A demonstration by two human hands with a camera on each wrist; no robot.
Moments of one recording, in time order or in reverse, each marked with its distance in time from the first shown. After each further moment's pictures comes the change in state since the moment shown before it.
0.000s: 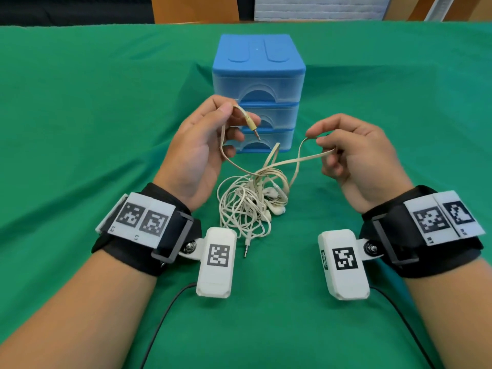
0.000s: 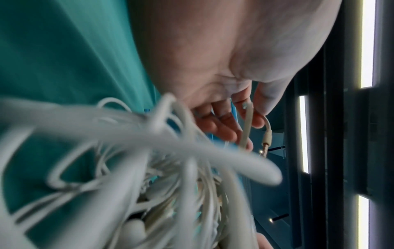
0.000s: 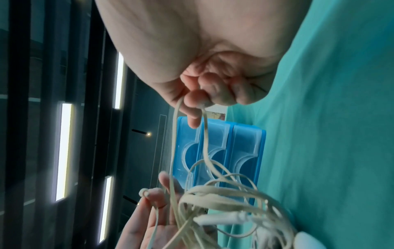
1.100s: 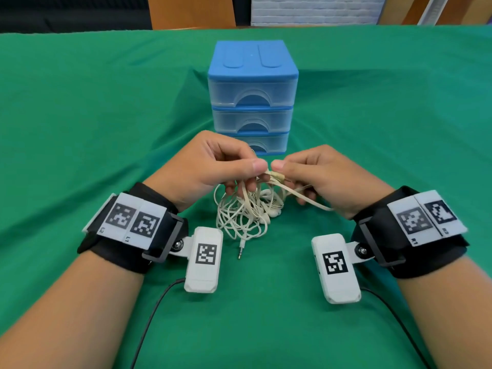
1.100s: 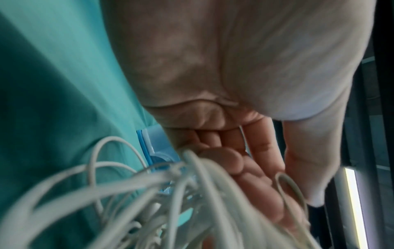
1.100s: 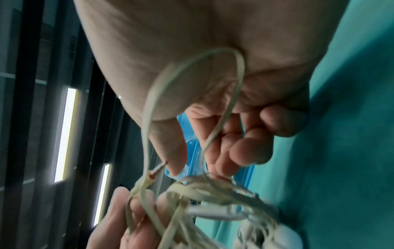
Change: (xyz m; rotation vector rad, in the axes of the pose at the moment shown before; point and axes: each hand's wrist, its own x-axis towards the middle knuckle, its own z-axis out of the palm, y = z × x) left_hand -0.006 0.002 -0.008 0.453 -0.323 -0.051; right_hand -0.009 0.005 0.008 -0.391 -0.460 0.077
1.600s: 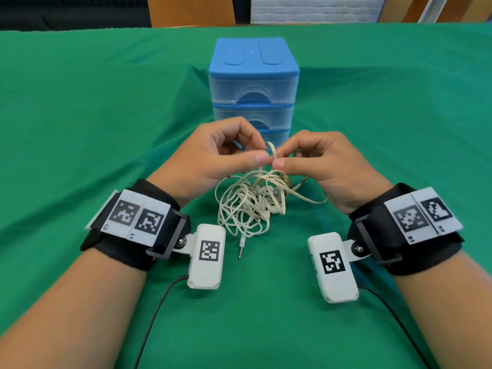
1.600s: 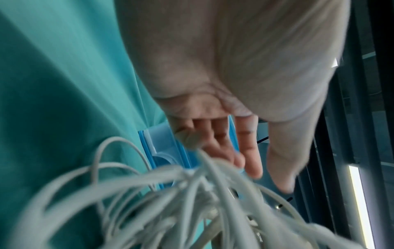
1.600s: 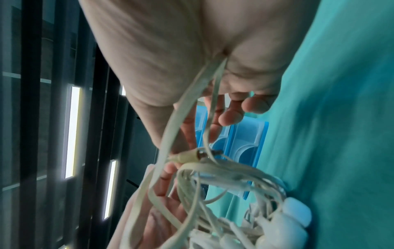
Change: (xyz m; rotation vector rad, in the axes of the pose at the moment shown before) left_hand 0.007 0.001 0.002 0.079 0.088 0.064; right_hand 0.004 -0.002 0.003 0.144 0.140 -0.258
